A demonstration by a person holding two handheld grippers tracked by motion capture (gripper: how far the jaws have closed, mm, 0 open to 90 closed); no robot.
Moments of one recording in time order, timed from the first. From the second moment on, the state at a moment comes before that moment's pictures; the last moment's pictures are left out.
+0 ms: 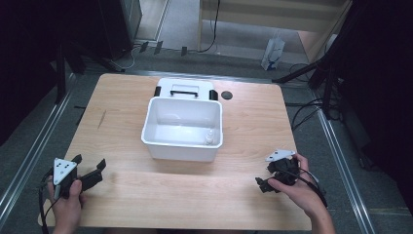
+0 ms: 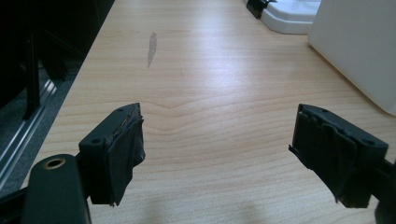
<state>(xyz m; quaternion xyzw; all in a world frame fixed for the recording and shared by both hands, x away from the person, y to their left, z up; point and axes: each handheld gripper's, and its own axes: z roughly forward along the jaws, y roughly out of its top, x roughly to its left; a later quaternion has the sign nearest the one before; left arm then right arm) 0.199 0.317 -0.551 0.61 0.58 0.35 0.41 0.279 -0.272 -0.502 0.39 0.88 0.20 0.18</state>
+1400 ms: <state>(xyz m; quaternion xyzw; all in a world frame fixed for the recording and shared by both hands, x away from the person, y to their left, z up) 0.200 0.316 -0.551 0.61 0.58 0.35 0.41 0.196 -0.373 -0.552 0.53 0.69 0.42 0.24</state>
